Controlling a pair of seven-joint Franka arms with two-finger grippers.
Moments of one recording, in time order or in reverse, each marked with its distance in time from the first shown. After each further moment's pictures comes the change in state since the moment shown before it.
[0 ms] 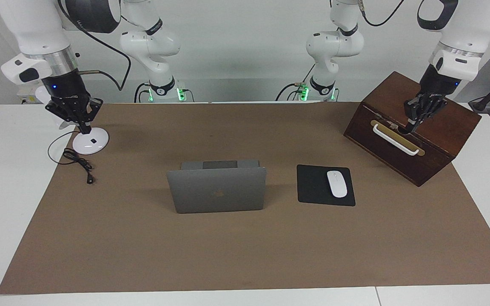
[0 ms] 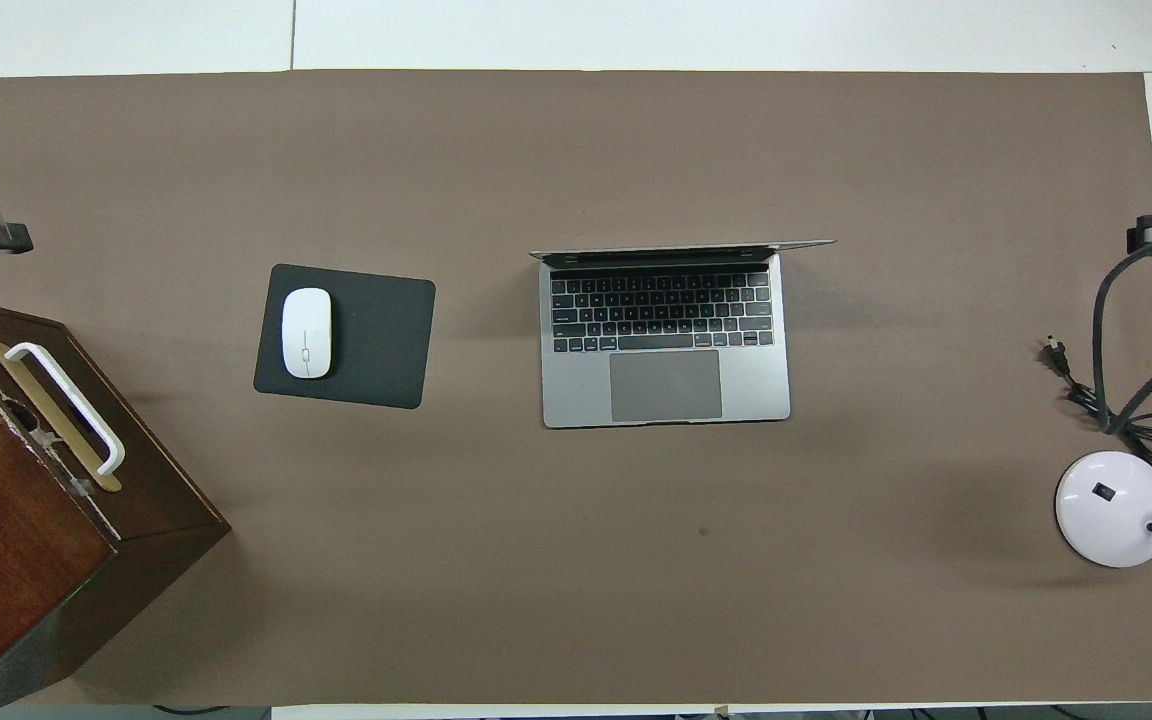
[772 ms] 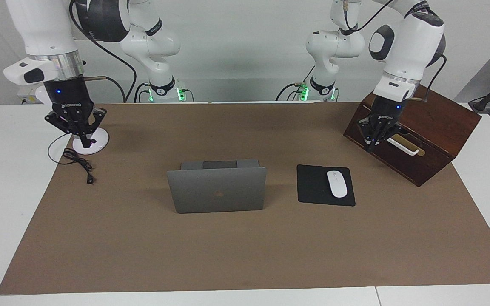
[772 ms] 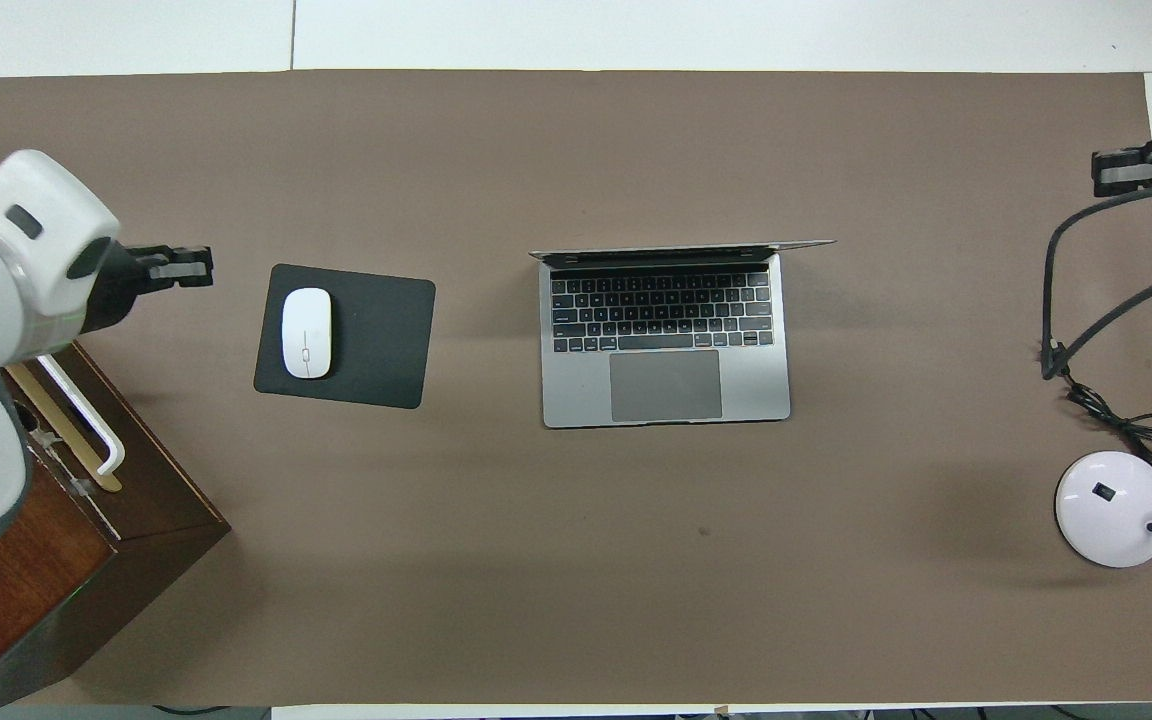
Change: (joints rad) left arm -0.176 -0.088 -0.020 -0.373 -0.004 0.420 0.128; right arm 0.005 0.037 0.057 -0.001 0.000 0.220 -0.010
